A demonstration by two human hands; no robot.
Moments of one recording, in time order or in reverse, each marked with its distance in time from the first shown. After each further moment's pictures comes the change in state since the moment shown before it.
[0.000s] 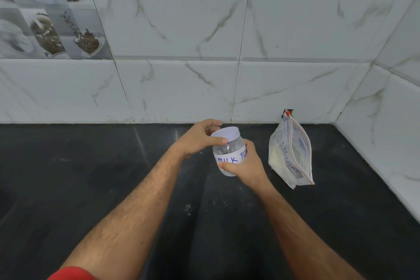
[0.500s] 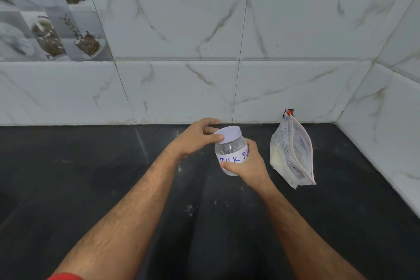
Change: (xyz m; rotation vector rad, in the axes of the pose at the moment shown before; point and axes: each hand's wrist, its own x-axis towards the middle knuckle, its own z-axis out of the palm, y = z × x) left_hand -0.005 0.004 -0.007 0.041 0.013 -0.009; right_hand -0.002 -0.002 -0.002 0.013 0.020 -0.021
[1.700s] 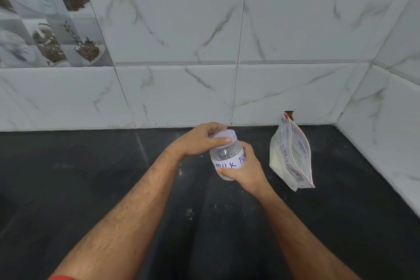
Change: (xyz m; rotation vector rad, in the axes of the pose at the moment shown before) left_hand -0.001 0.018 0.002 0.205 -0.096 0.051; right_hand -0.008 -0.006 -0.001 0.019 -0.054 -0.030
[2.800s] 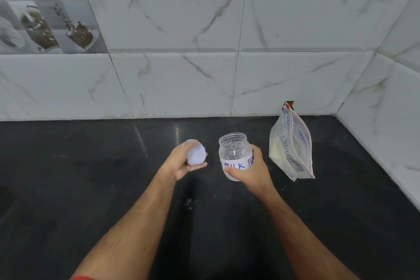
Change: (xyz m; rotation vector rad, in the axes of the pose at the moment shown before) left_hand -0.008 -0.108 0.036 -1.027 0.299 -0.451; right_hand -0.017 0.029 -0.001 0.048 0.068 0.116
